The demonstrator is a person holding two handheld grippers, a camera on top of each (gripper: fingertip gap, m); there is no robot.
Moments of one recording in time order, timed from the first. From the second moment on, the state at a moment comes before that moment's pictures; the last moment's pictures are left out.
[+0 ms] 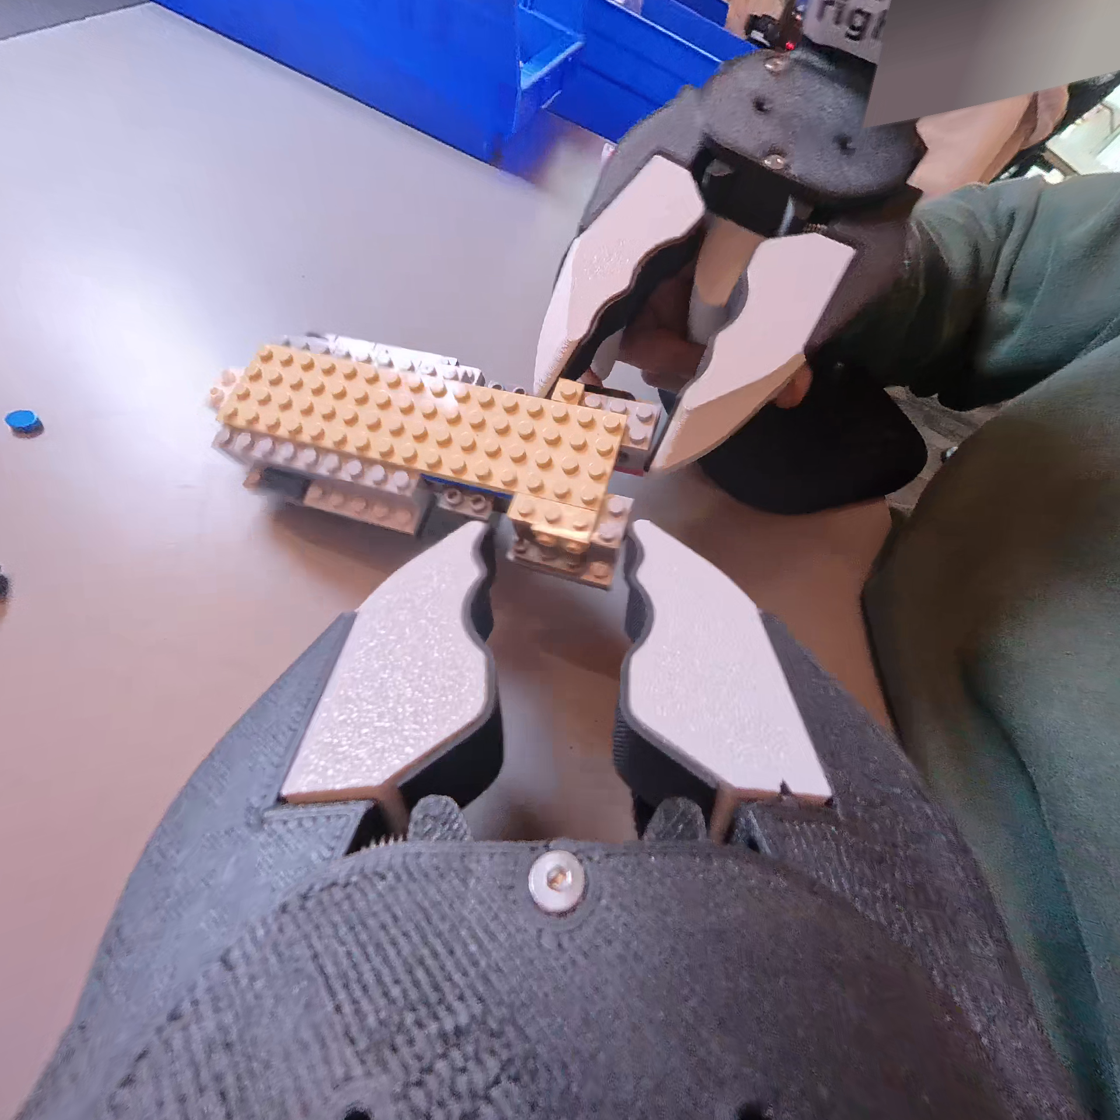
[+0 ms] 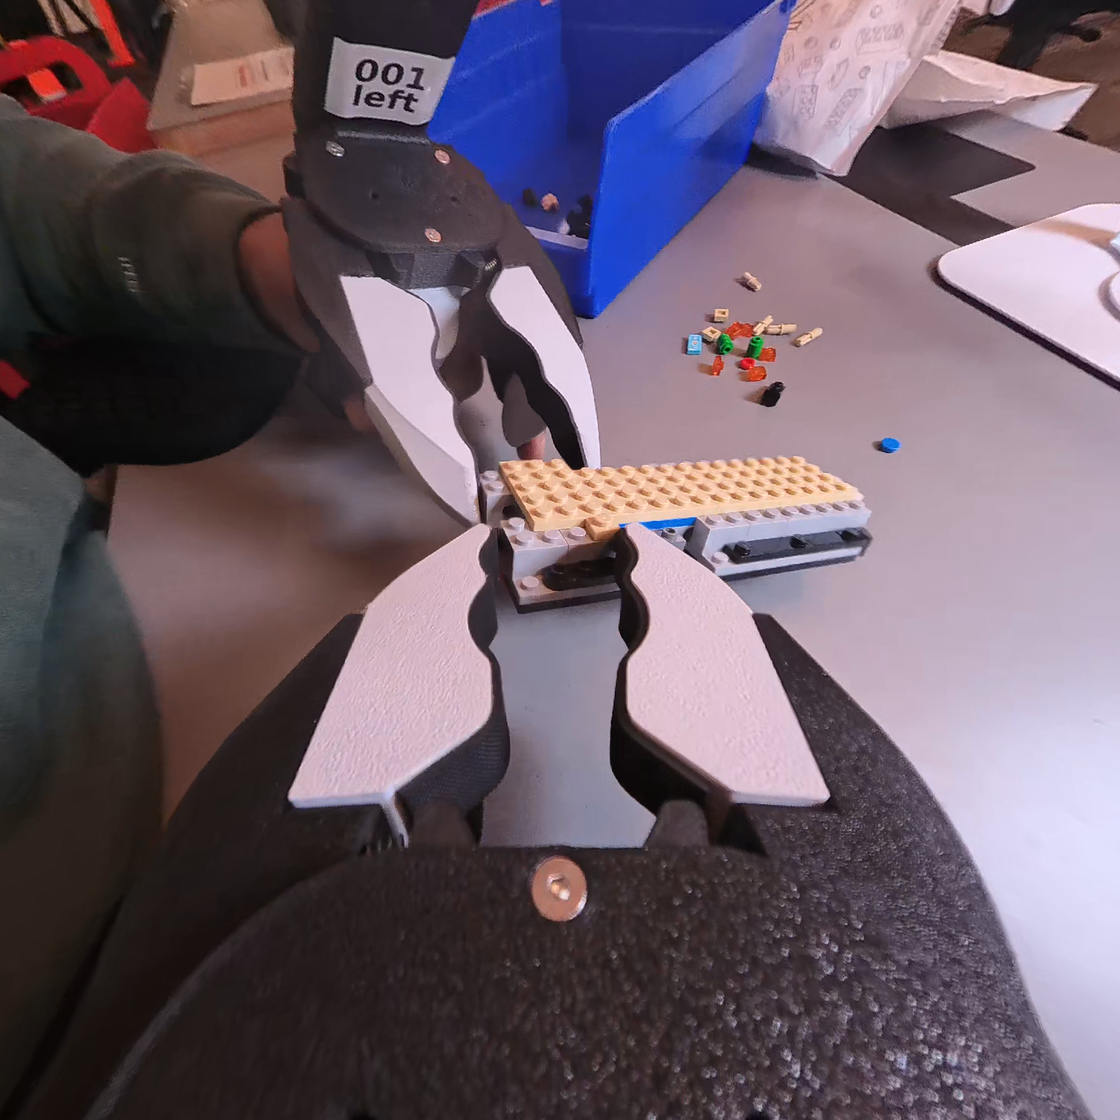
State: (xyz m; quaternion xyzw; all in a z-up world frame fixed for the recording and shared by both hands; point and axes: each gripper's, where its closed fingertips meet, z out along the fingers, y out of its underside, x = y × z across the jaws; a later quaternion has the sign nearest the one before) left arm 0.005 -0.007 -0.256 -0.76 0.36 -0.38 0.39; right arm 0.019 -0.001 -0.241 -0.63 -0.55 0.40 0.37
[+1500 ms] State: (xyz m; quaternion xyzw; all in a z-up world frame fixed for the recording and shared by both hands) left arm 0.009 -0.029 -0.284 -0.66 0.58 -0.21 0.42; right arm 0.048 -0.004 -0.228 -0.54 -0.59 0.55 0.24
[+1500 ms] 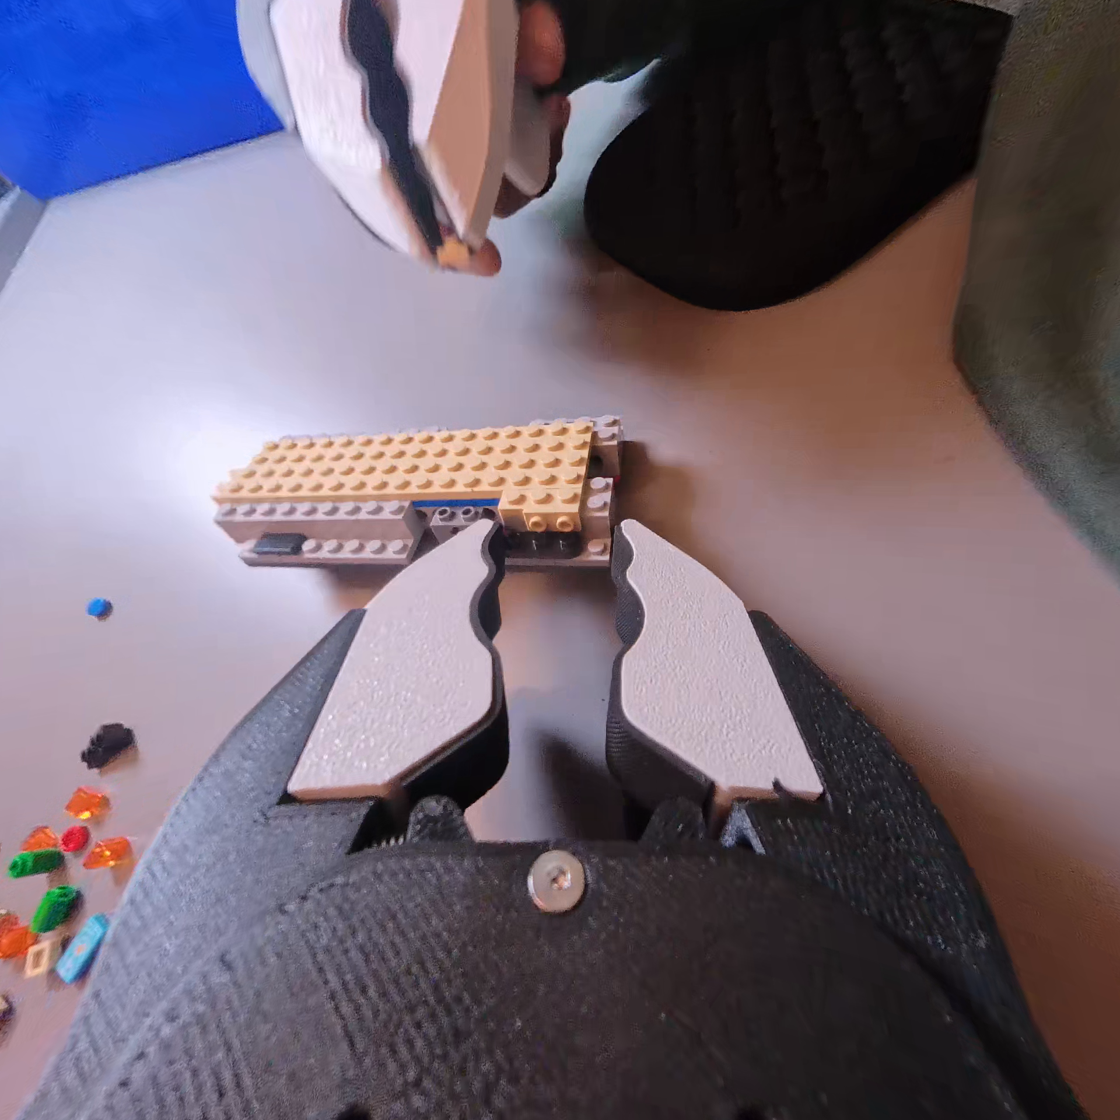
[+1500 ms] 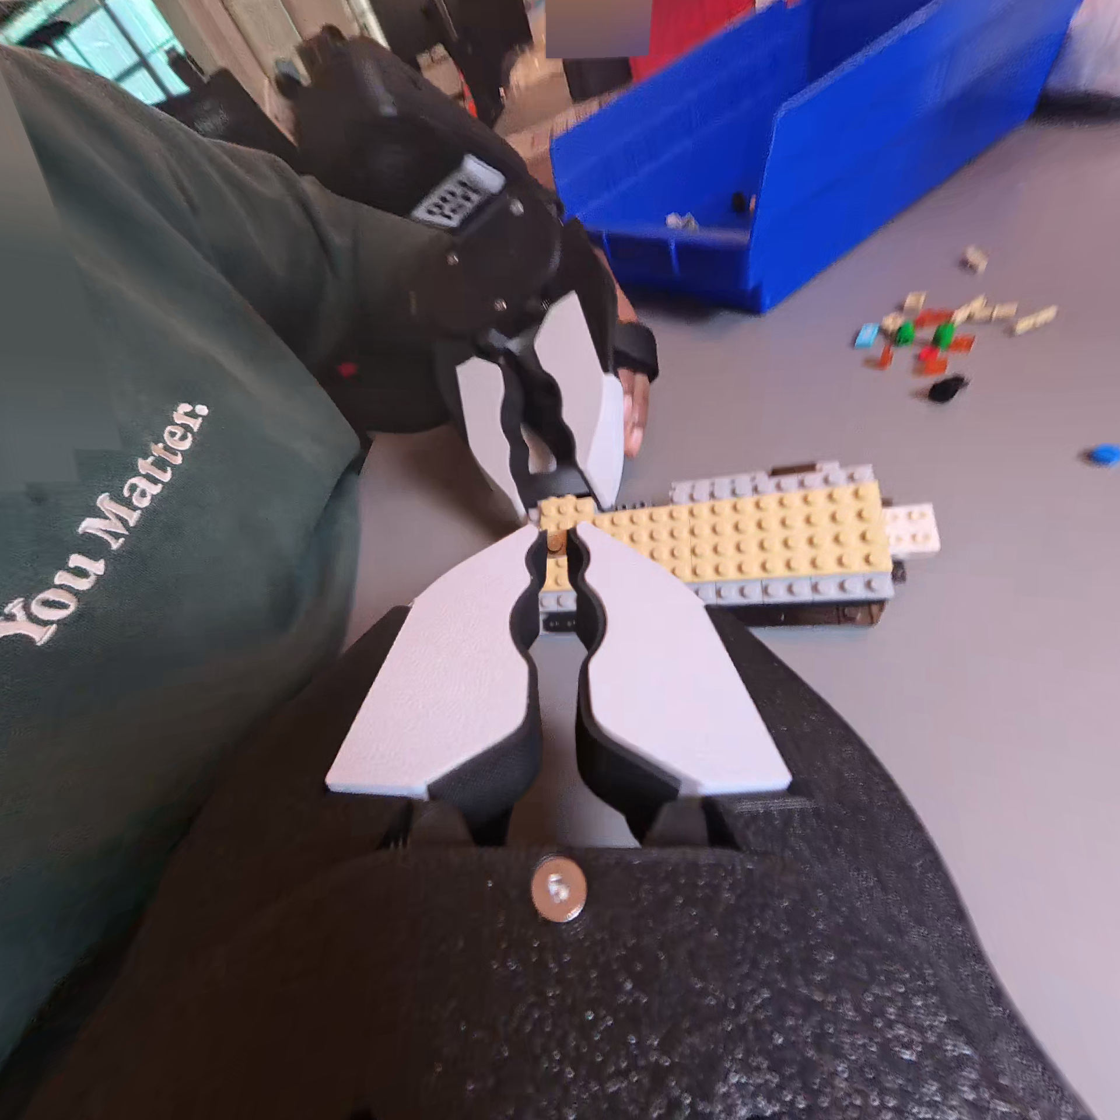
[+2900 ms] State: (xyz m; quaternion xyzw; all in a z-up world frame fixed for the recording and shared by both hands) left arm -0.122 0.105 -0.293 -0.75 0.66 0.04 0.04; right arm 0.035 0.019 -0.252 -0.55 -0.63 0.39 0.39
